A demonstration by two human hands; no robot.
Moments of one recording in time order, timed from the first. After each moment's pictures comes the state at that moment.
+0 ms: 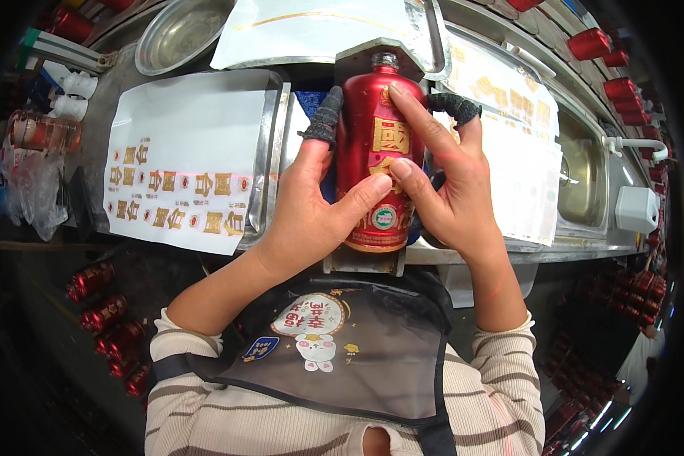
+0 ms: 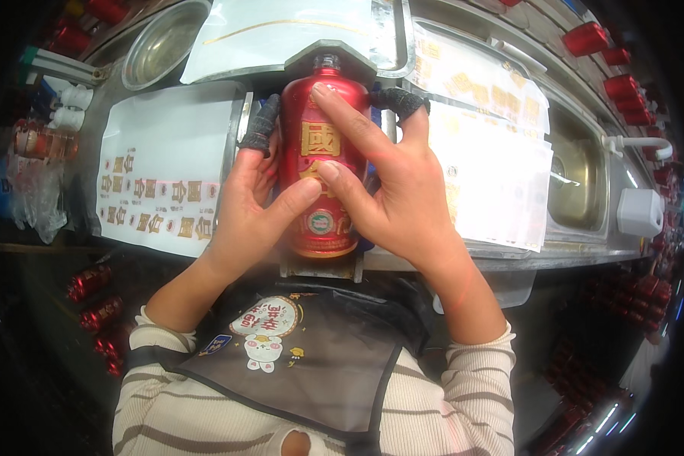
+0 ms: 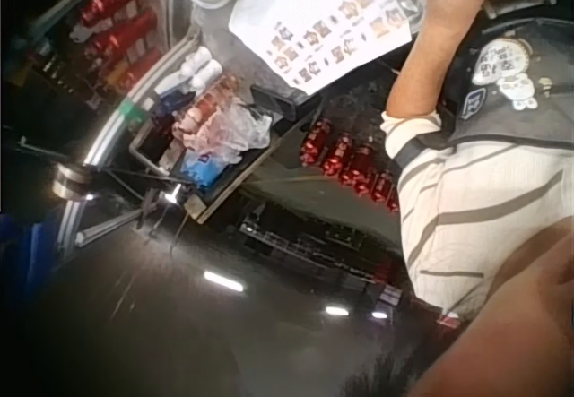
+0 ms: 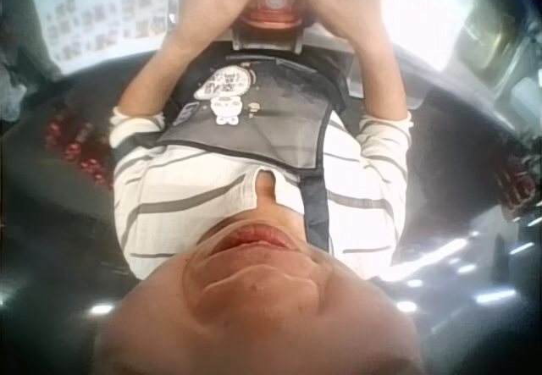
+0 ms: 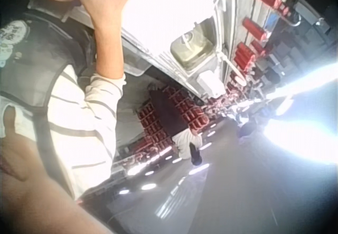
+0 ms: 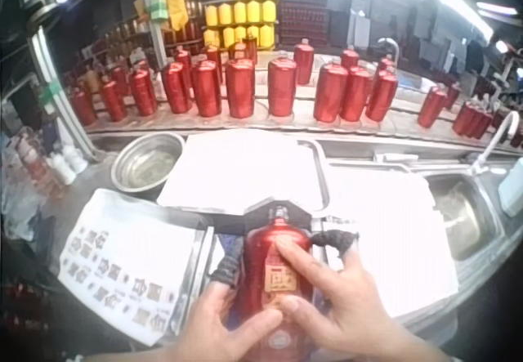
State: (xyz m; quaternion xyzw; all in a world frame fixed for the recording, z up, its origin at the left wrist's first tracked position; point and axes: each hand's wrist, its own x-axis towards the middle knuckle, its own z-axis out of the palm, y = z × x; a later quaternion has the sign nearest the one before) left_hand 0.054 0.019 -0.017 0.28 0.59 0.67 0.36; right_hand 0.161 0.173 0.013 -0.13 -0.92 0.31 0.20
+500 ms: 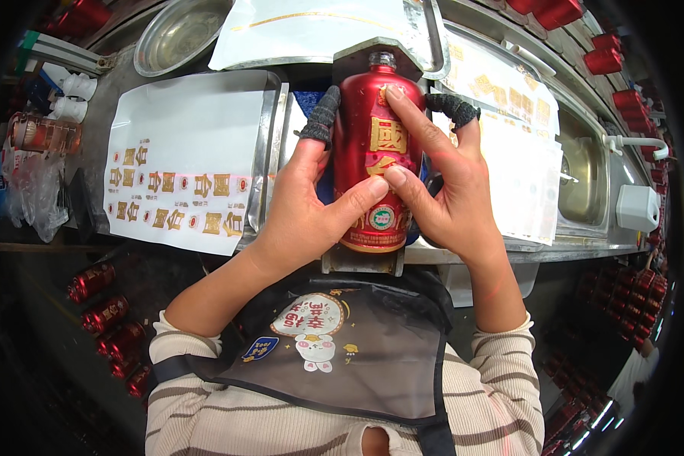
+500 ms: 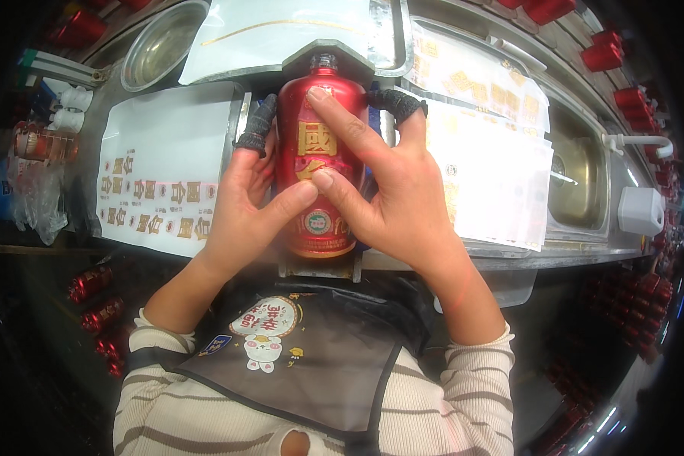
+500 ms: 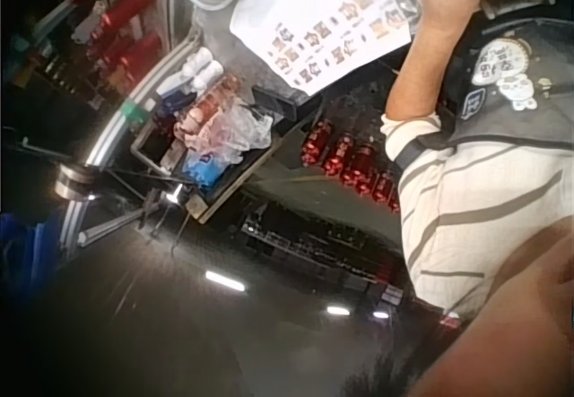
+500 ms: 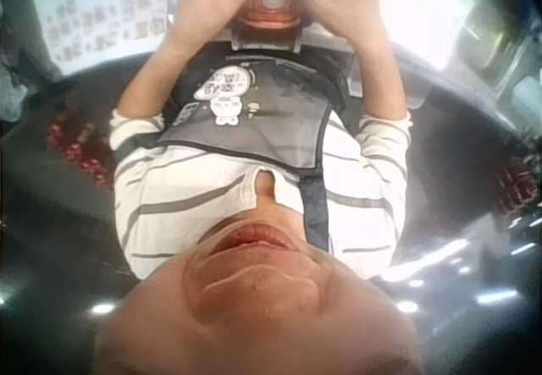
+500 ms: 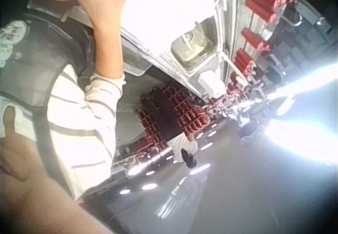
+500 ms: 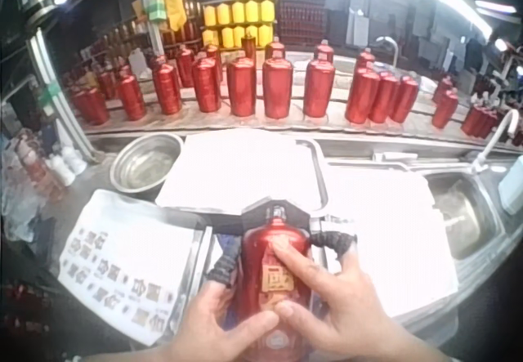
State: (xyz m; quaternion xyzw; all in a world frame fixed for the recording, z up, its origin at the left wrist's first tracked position) left_hand 0.051 0.016 -0.014 0.28 0.59 0.65 0.39; right_hand 0.164 0.173 0.009 -0.13 -0.92 0.31 0.21
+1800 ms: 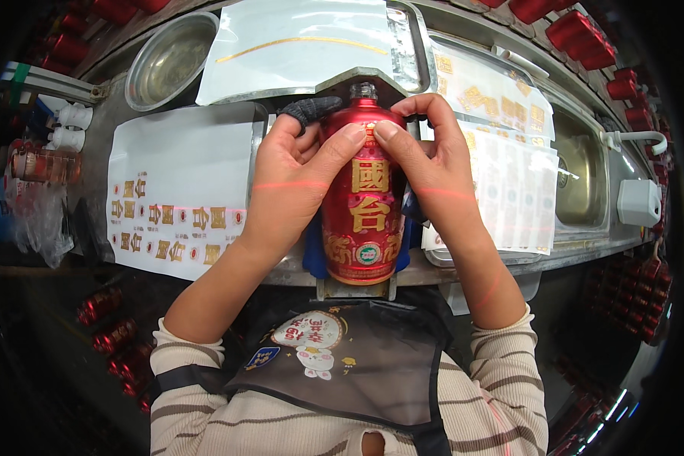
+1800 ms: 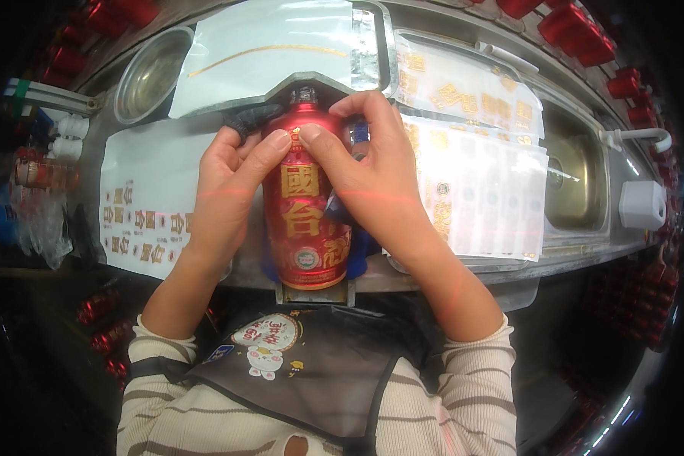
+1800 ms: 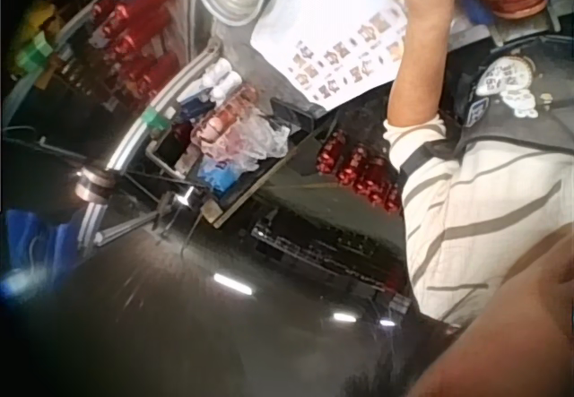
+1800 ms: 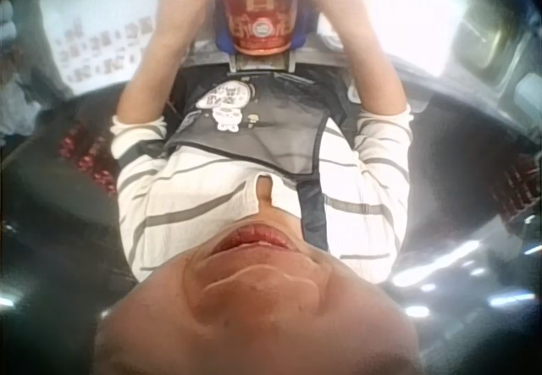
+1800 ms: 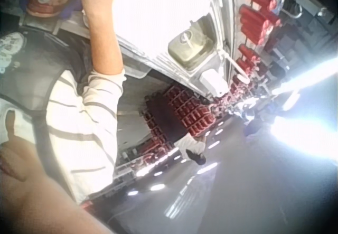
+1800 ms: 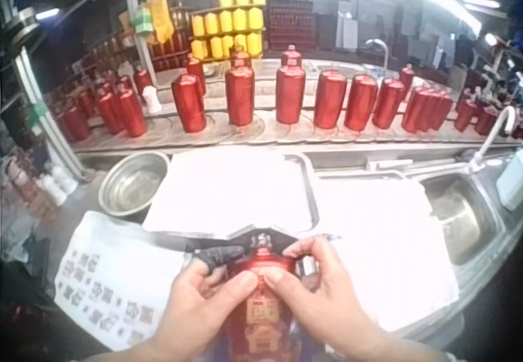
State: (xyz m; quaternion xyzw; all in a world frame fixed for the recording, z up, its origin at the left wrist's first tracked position) left_hand 0.020 0.065 0.012 0.14 0.54 0.73 0.39; right_hand 0.124 0.188 0.008 -0.31 -0.66 0.65 0.20
